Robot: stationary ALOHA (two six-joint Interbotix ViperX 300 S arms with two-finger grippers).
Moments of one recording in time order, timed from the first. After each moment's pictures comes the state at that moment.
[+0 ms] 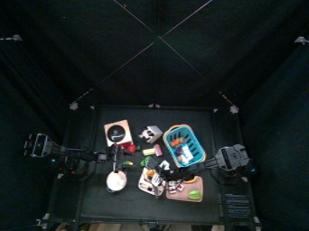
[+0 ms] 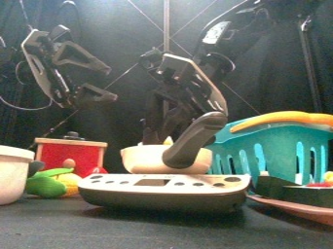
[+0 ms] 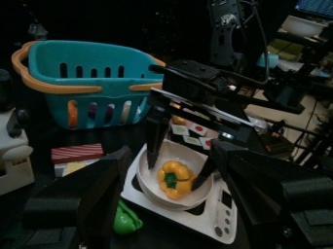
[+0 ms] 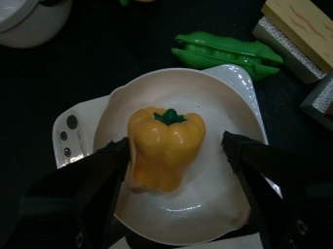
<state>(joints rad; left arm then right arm) 0.02 -0.33 1.22 0.04 -0.83 -0.25 0.19 0.23 0.37 -0.70 0.49 1.33</state>
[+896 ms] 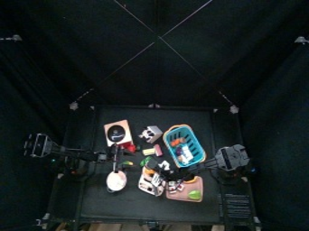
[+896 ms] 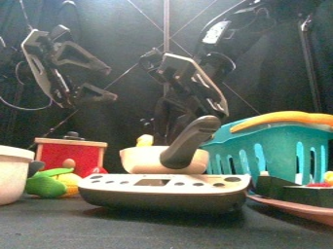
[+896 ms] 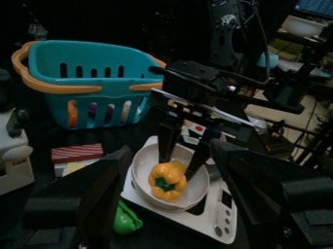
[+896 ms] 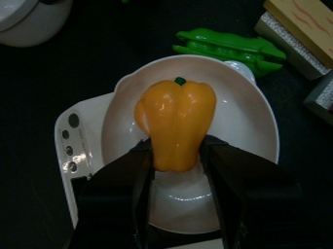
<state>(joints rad) 0.02 -0.33 1.22 0.04 -0.83 -0.25 0.19 0.23 0.37 -0.68 0.49 1.33</state>
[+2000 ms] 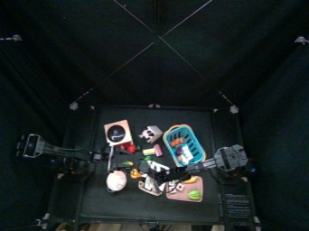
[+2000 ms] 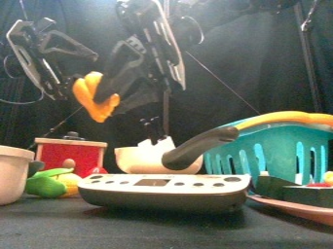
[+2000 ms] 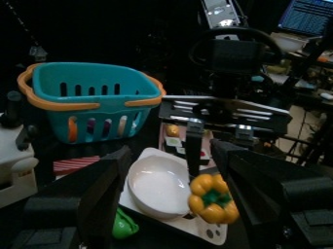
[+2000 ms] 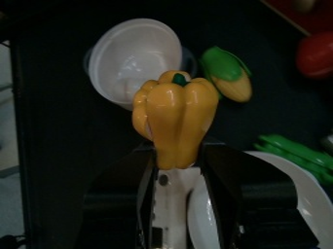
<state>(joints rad) 0.02 -0.46 1.28 0.05 -0.84 -0.25 0.19 0.27 0.22 -0.88 0.28 1.33</state>
